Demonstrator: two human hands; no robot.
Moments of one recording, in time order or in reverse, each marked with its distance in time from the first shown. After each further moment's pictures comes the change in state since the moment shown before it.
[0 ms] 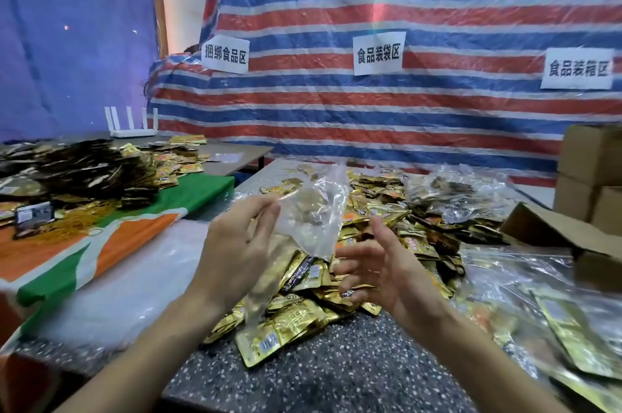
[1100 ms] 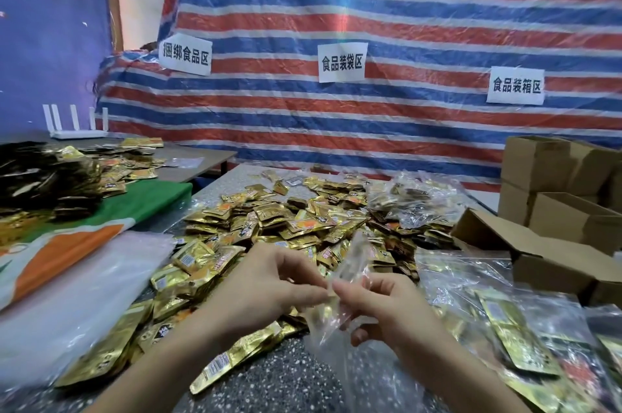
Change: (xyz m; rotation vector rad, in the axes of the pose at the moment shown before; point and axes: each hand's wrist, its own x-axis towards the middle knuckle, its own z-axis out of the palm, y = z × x) left_hand -0.001 0.053 0.045 -0.395 -0.704 -0.453; right_hand -0.038 -0.007 -0.030 -0.121 0.114 -0.009
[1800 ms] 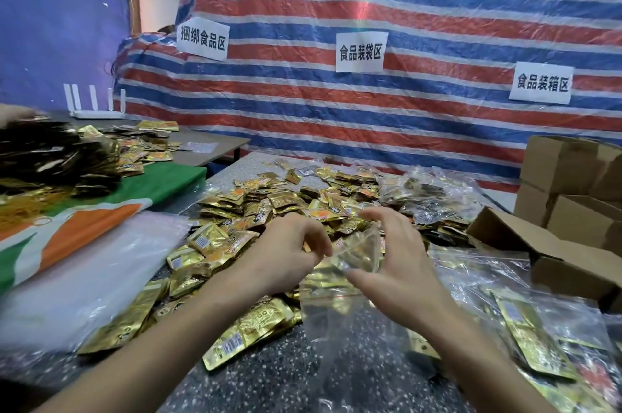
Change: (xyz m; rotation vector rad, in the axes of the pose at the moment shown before) left_hand 0.031 -0.004 -0.008 0.489 0.134 0.069; right_hand 0.026 -0.016 0.008 -0.928 0.267 -0.242
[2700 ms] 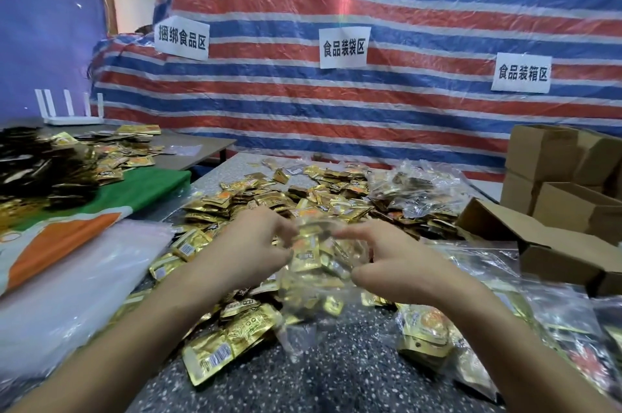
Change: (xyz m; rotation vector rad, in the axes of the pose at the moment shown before) left_hand 0.009 -0.012 -0.015 0.154 -0.033 -0.054; right_hand 0.021 0.002 -0.022 0.001 -0.418 -0.016
